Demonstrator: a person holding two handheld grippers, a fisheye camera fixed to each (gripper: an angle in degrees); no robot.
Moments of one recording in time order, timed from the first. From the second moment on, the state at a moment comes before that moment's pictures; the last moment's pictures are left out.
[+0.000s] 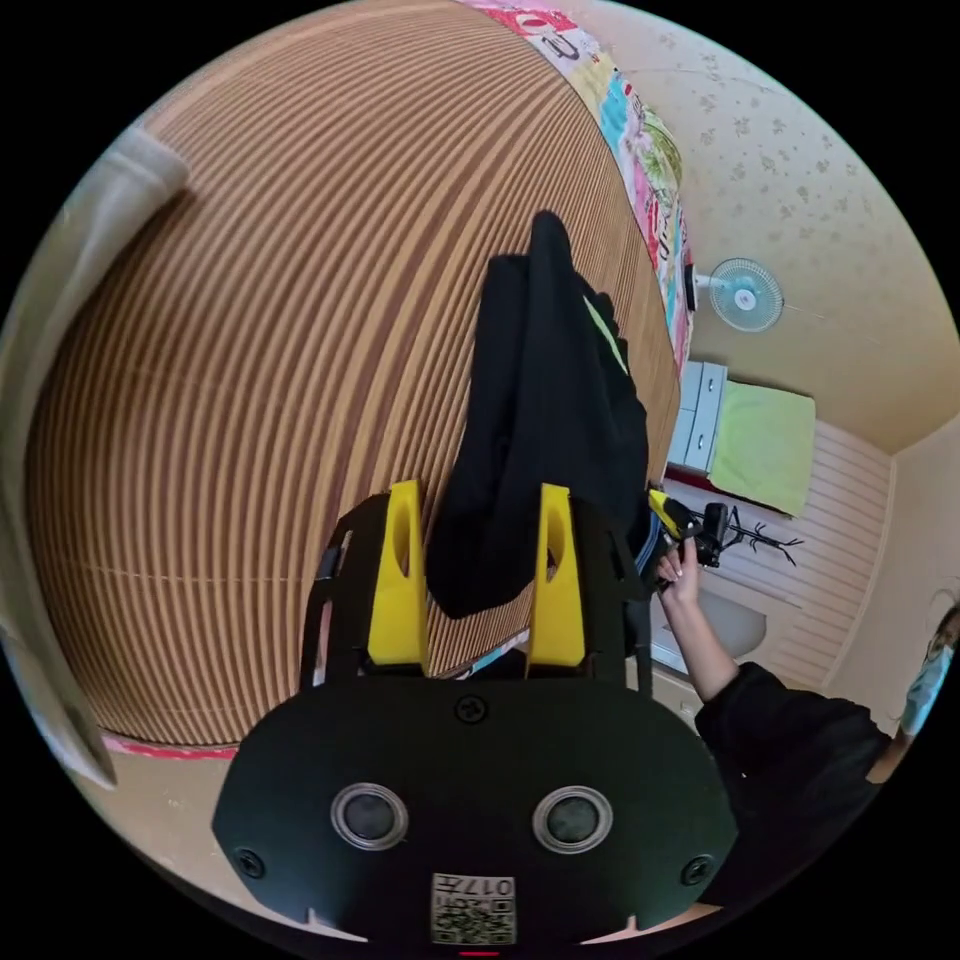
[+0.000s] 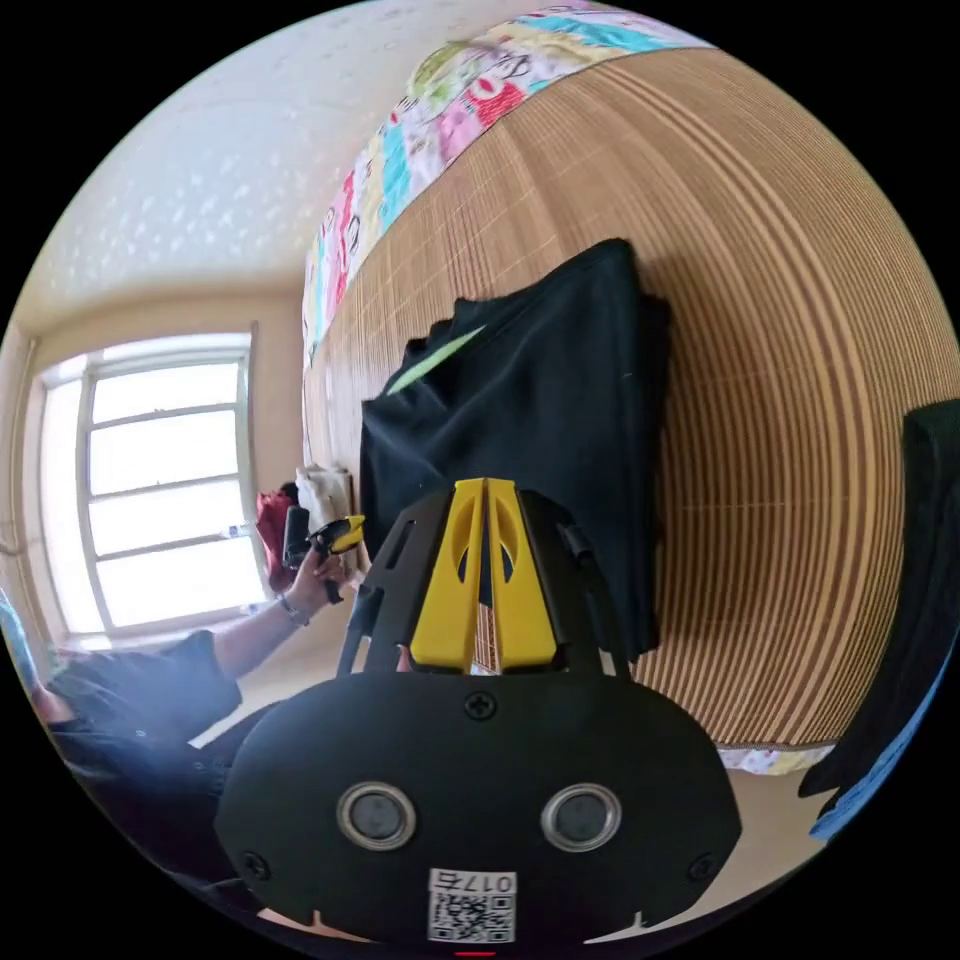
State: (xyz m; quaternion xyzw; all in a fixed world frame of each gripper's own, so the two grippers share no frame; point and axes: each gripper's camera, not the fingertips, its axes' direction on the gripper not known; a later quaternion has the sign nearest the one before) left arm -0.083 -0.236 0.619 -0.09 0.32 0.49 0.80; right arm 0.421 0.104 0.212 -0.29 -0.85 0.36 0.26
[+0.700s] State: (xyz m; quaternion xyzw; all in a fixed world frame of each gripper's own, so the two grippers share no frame) left arm 0.079 0.222 0.514 0.00 0.21 0.77 0.60; right arm 0.399 0.270 0.151 -0.31 -0.83 0.34 0.31
